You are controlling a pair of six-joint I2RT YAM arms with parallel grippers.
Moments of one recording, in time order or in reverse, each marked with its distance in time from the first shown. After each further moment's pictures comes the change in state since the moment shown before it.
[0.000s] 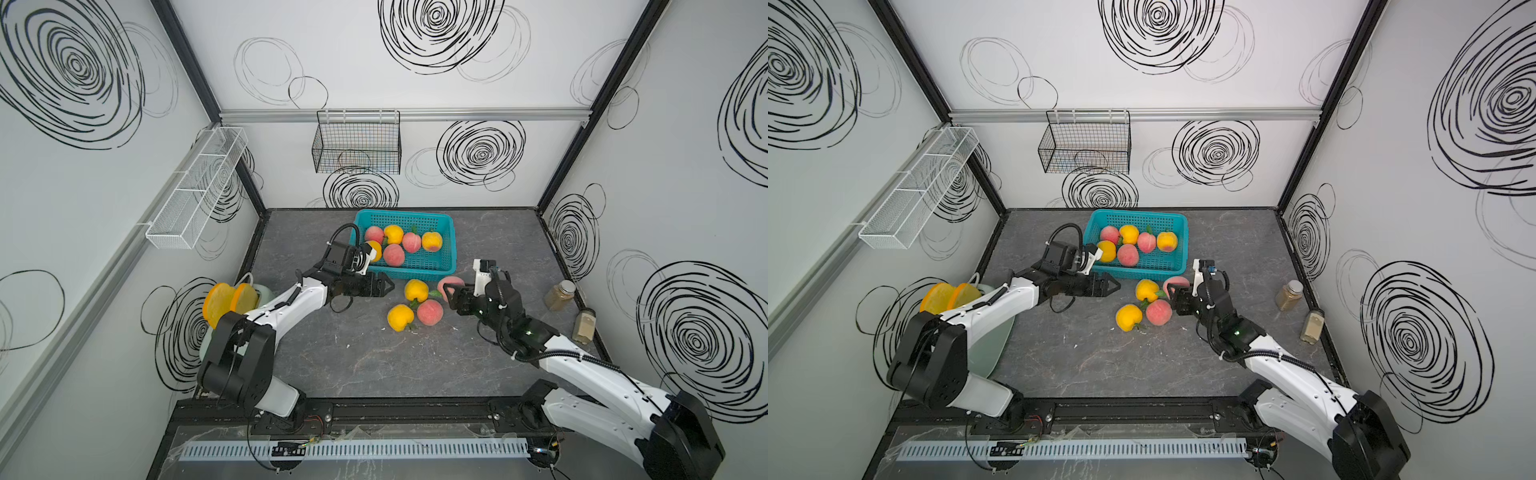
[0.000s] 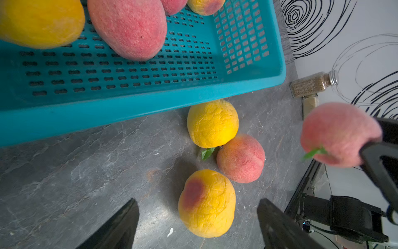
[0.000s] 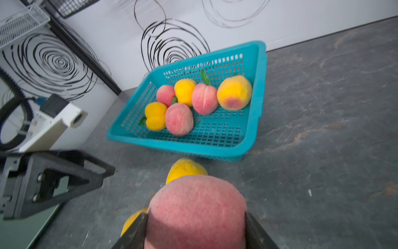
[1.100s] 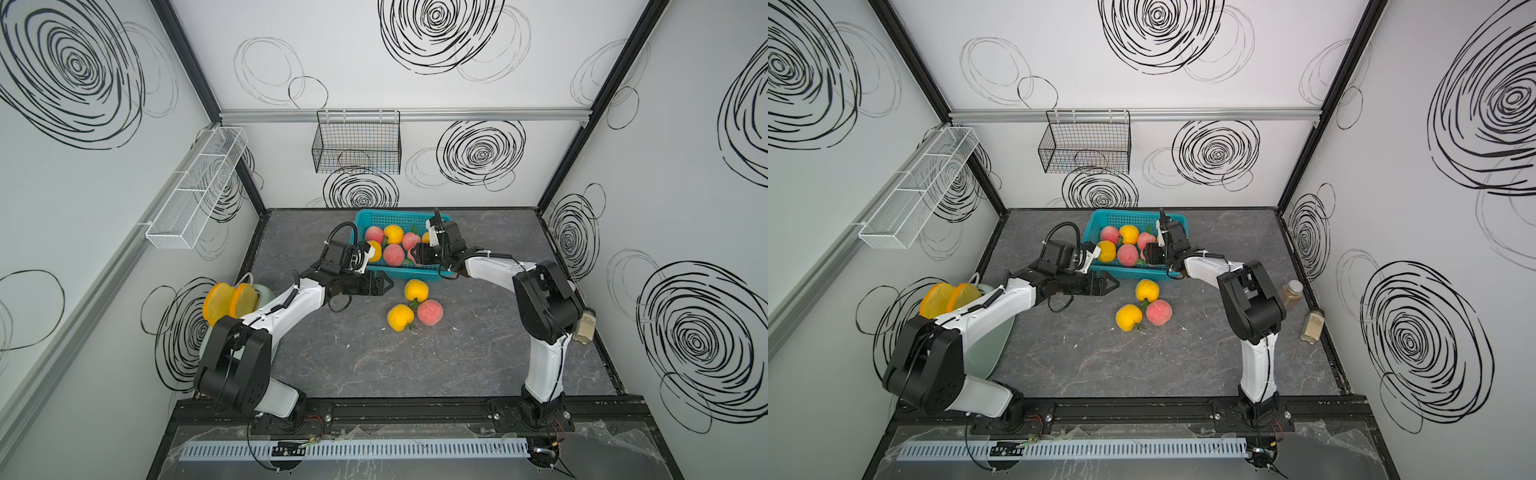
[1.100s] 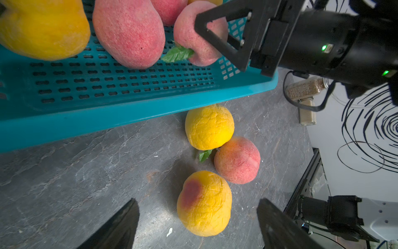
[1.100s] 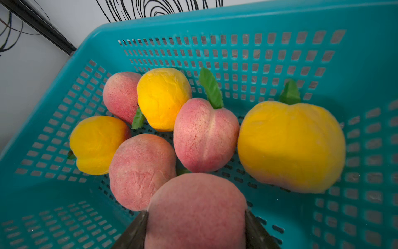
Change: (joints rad) left arm 0.007 -0.026 0.000 0.000 0.000 0.000; right arm -0.123 0.986 0.757 -0.063 -0.208 -0.187
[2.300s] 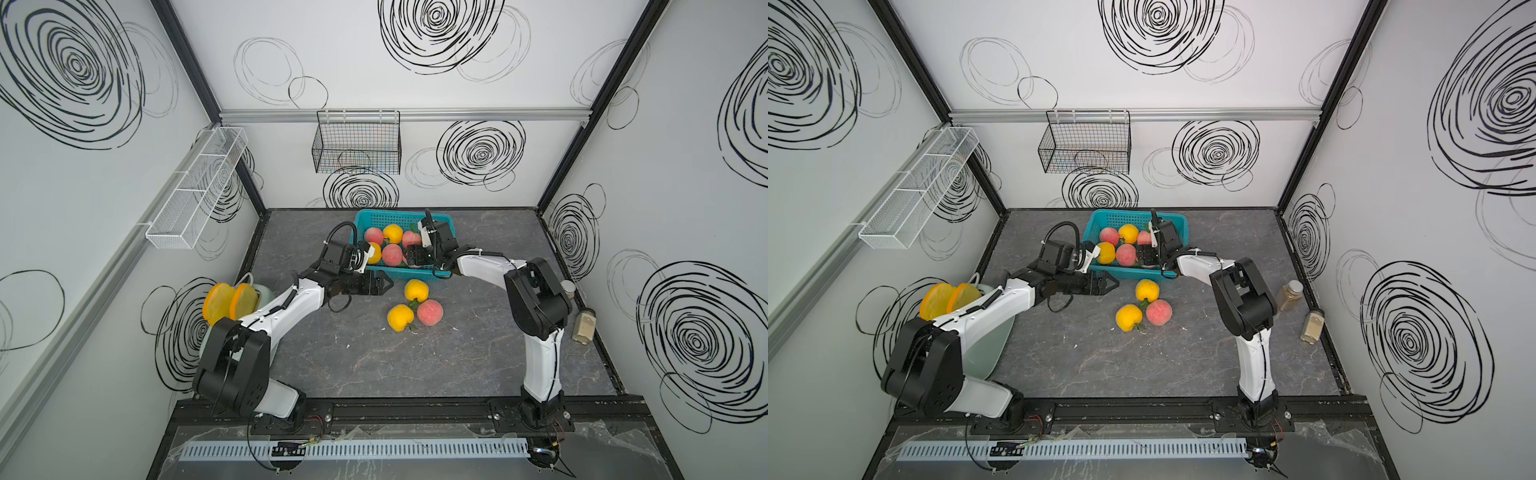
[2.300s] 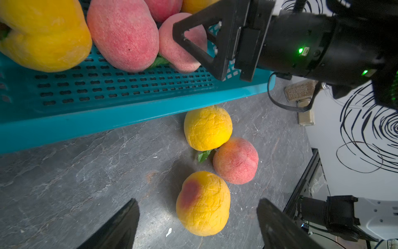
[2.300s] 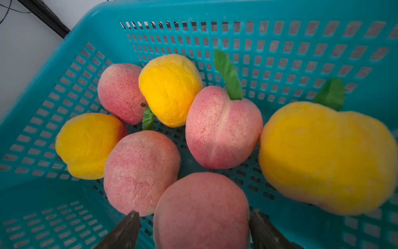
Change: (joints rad) left arm 0.000 -0.011 0.000 0.000 0.000 0.000; right arm 0.034 0.040 0.067 -0.044 0.025 -0.036
